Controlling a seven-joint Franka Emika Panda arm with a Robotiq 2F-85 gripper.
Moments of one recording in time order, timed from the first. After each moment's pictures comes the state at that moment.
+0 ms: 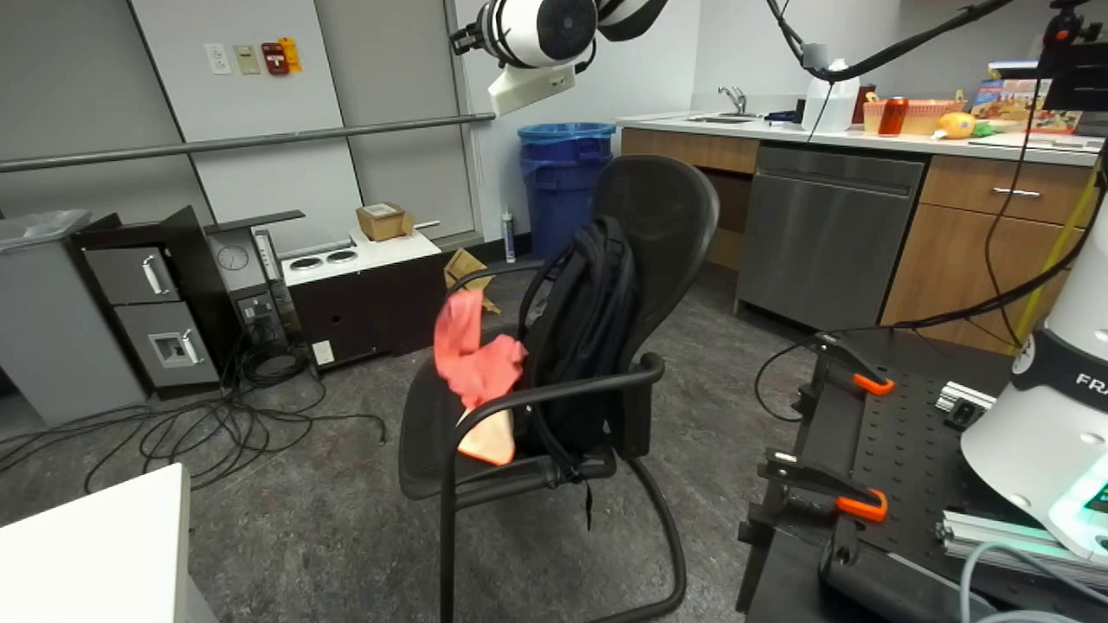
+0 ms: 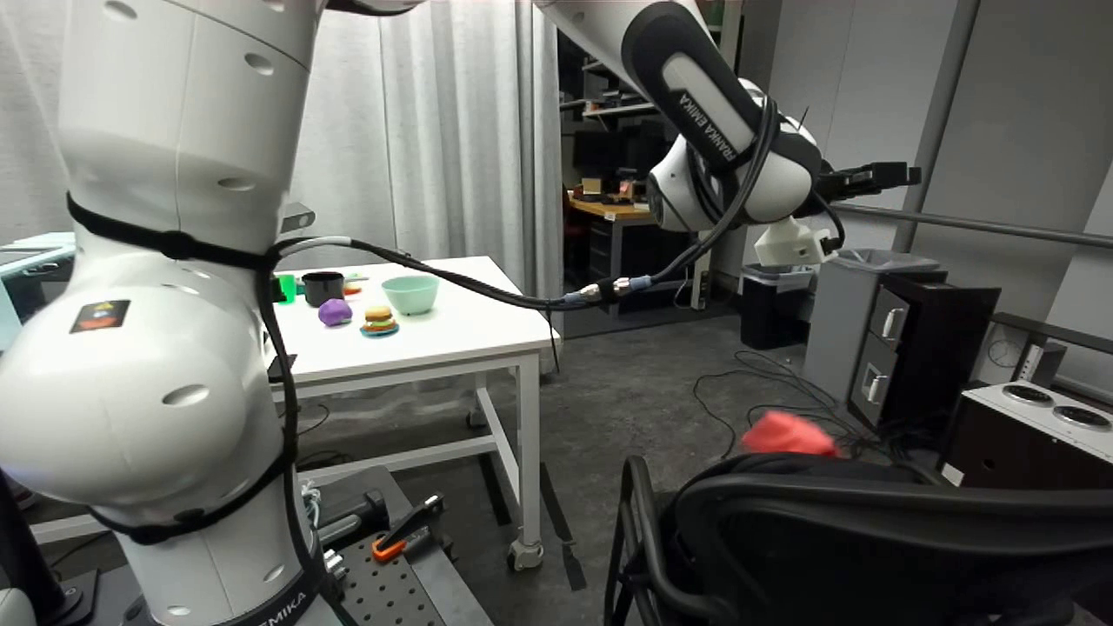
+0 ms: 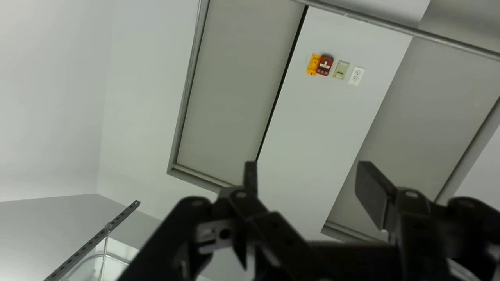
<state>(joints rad) -0.12 0.33 0.03 -1.80 -2.52 2.40 2.34</state>
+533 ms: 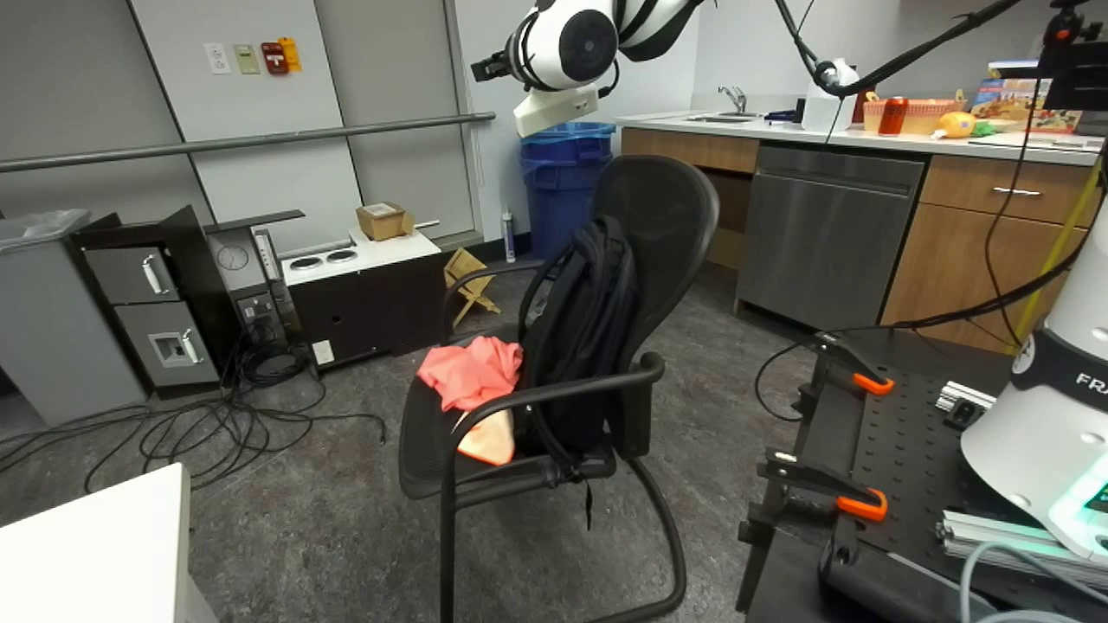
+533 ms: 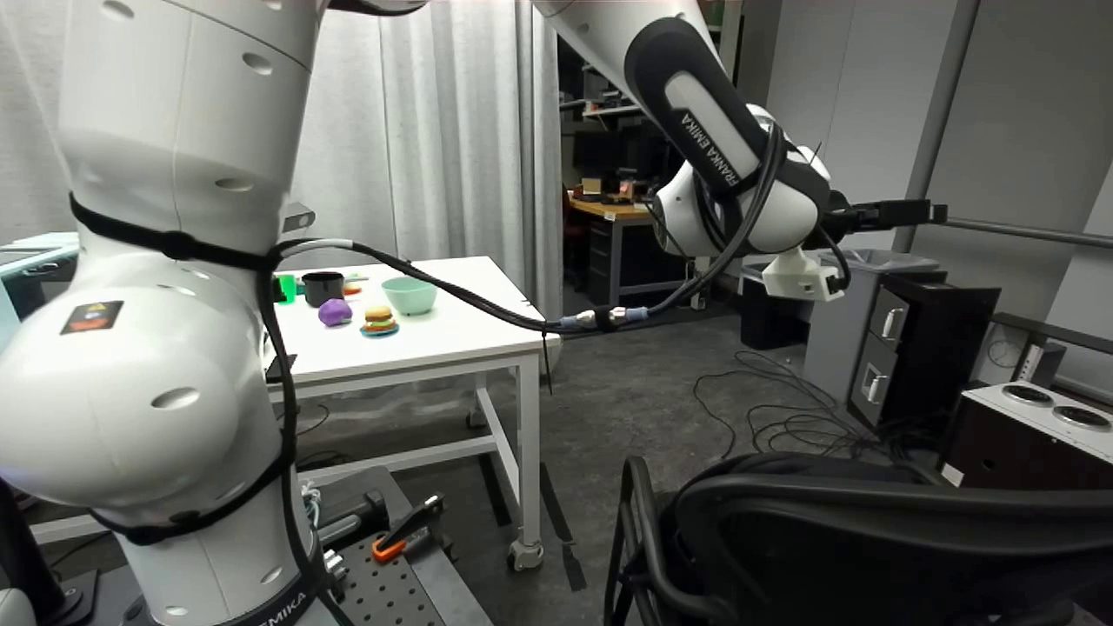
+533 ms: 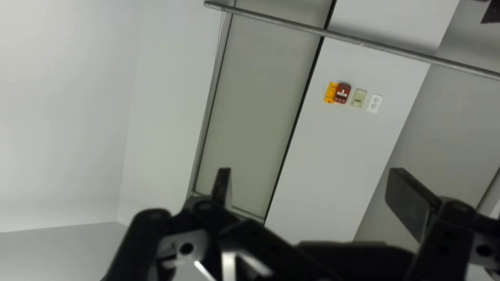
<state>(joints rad) -0.16 0.33 0.01 -1.87 -2.50 2.41 2.38</state>
